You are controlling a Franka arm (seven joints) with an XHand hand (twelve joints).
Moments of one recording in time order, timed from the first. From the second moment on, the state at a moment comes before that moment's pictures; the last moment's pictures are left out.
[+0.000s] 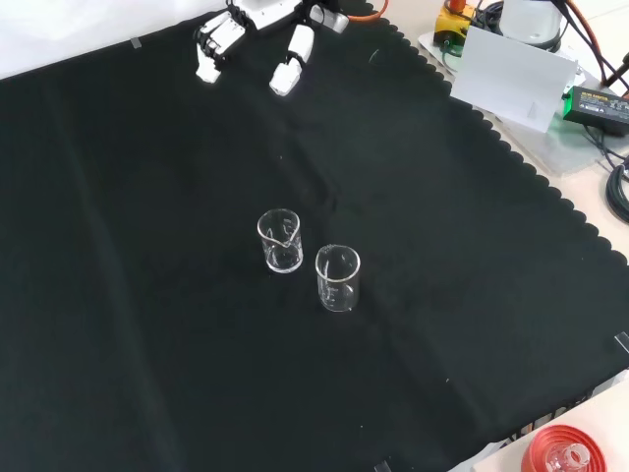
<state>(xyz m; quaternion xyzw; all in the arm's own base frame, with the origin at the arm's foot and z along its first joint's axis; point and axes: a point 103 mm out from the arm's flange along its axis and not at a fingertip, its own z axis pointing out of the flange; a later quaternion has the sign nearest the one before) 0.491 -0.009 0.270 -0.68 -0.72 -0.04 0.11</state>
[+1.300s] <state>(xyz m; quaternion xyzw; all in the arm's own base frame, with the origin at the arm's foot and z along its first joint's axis) 0.533 0.003 0.166 -0.60 -0.76 -0.10 0.24</state>
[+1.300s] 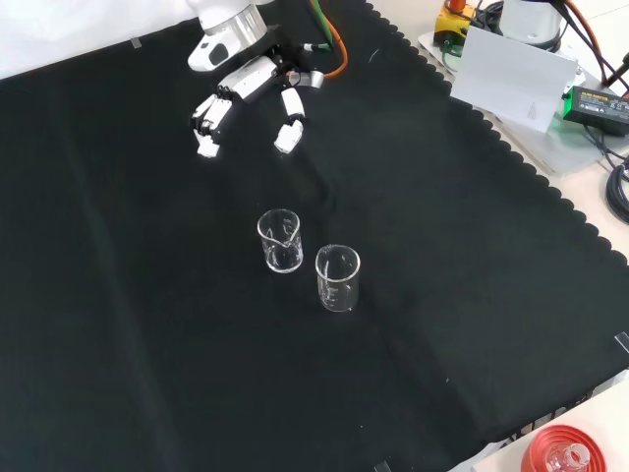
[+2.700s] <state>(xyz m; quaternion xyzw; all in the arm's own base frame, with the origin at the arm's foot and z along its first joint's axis) 0.545 0.034 0.105 -0.52 -0.77 -0.17 0.34</state>
